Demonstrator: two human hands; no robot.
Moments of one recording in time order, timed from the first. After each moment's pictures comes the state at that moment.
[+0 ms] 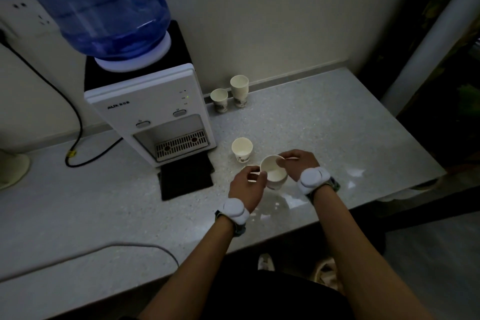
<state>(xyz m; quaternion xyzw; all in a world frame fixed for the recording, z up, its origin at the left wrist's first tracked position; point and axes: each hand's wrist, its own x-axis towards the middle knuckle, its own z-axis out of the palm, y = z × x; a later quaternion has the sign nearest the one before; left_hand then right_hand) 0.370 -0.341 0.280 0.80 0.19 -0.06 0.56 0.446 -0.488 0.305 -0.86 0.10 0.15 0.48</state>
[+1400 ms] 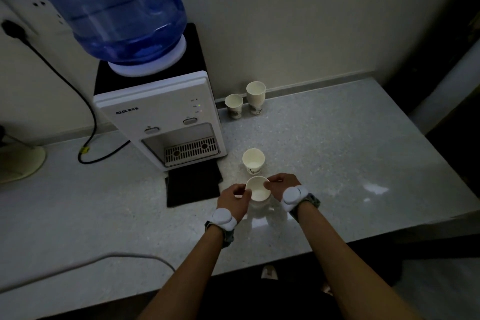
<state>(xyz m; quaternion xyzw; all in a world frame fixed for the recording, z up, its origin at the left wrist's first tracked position) 0.390 -0.293 0.236 0.81 0.28 -0.08 0.51 0.473 -0.434 0.254 -0.85 0.07 0.30 0.43</state>
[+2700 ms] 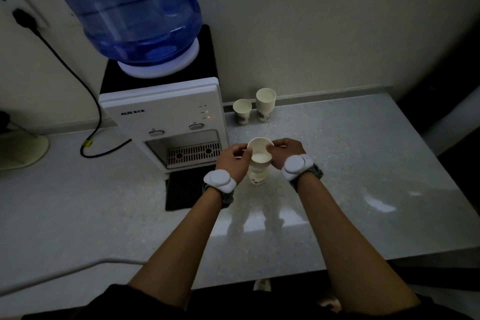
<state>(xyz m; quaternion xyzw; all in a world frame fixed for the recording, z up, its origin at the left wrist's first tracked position) 0.485 -0.264 0.293 0.79 0.23 0.04 0.56 0.556 -0.396 0.313 -0.83 0.10 0.20 0.51</state>
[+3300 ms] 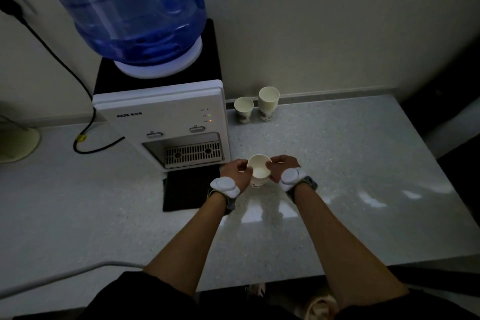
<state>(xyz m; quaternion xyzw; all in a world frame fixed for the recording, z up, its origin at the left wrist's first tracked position) 0.491 -0.255 0.253 0.83 0.25 -0.08 0.49 0.565 -0.390 0.262 -0.85 0.08 0.27 0.44</state>
